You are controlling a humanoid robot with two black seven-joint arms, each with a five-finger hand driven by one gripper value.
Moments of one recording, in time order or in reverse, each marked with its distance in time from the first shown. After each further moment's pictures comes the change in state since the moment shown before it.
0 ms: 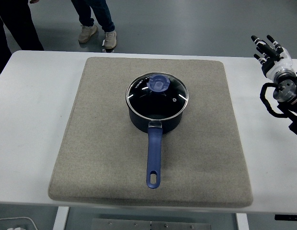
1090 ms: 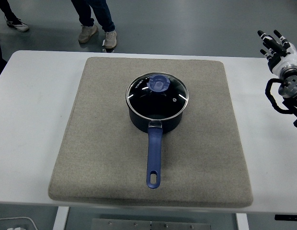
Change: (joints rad) left arm 0.000 0.000 -0.002 0.000 0.000 0.002 0.000; right arm 0.019 -0.023 -0.001 -0.018 0.000 -0.002 0.000
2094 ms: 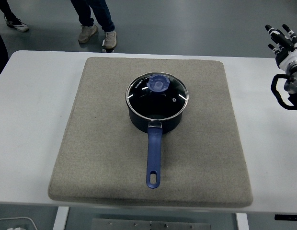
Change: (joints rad) left arm -0.001 0.000 0.001 0.000 0.000 0.000 0.000; right arm 0.020 -0.002 0.002 -0.026 -0.014 0.000 -0.001
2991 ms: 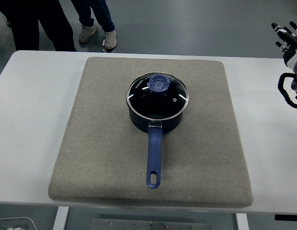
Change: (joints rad) left arm 0.000 0.000 0.000 0.000 0.000 0.000 0.000; right arm 0.007 -0.043 -0.006 -0.002 -0.061 -0.002 0.003
